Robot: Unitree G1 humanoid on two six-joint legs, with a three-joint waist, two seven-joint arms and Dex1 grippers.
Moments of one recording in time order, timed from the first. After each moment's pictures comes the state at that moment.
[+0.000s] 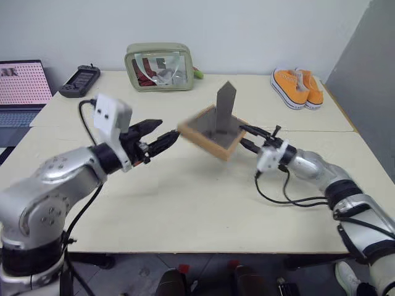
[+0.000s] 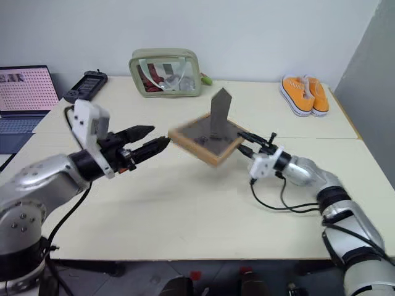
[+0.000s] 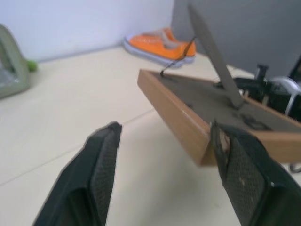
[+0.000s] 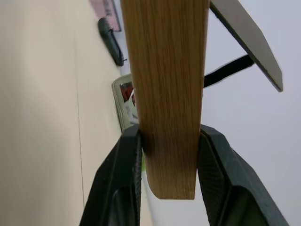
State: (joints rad) left arm -0.39 0.74 0.31 -0.58 -0.93 0.96 -0.33; right arm -0.89 -0.55 0.43 0.93 -0.33 -1.06 0.13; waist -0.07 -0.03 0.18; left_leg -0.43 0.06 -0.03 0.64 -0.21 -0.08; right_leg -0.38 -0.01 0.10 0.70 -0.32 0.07
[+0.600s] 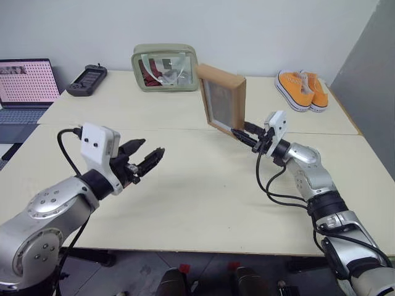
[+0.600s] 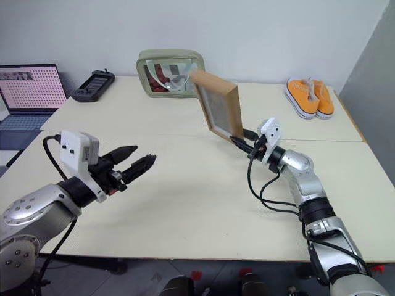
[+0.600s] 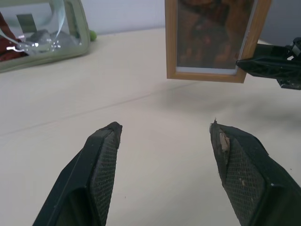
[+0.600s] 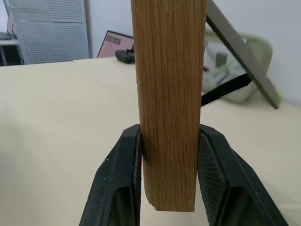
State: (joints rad) left arm -0.10 0.71 0.41 -0.73 -0.90 0.92 -0.25; right arm -0.69 -0.38 0.15 0.45 0.46 0.01 0.78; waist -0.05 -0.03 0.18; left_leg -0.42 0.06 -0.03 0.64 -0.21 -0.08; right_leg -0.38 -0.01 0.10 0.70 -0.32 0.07
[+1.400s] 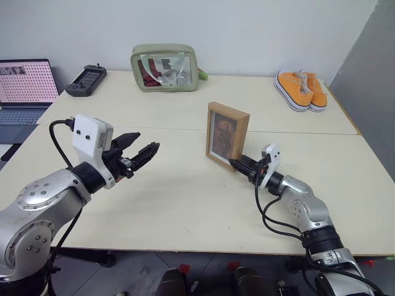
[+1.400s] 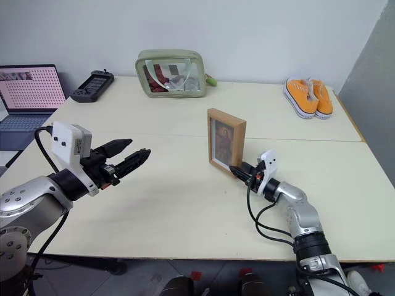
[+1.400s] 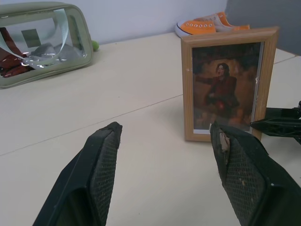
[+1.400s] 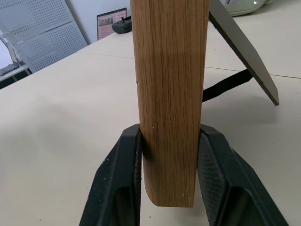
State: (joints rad) left arm -0.19 0.76 0.42 -0.65 -0.90 0.91 -0.30; right arm -0.45 -0.28 0.06 0.24 0.44 0.23 0.72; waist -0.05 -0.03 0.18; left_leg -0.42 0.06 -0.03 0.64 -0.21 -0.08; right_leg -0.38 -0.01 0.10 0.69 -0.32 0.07
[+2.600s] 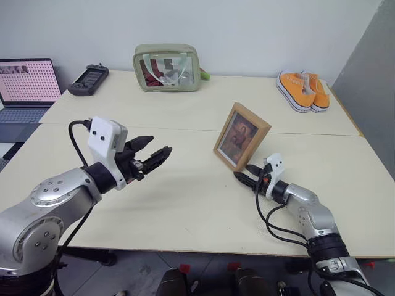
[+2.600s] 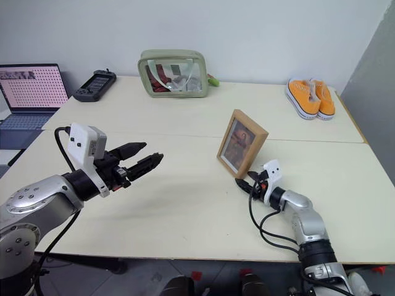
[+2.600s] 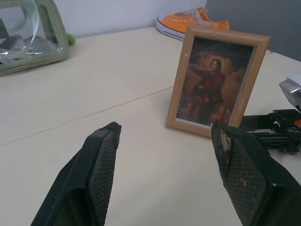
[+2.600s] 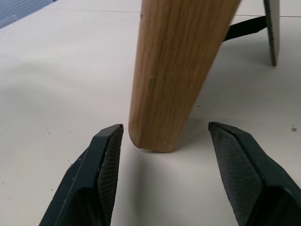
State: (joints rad) left arm -0.24 0.75 0.34 -0.64 -0.94 0.93 -0.30; right arm -0.37 -0.33 0.03 0.21 0.32 0.30 0.70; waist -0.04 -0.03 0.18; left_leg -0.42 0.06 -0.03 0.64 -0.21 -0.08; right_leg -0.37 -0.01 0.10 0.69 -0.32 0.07
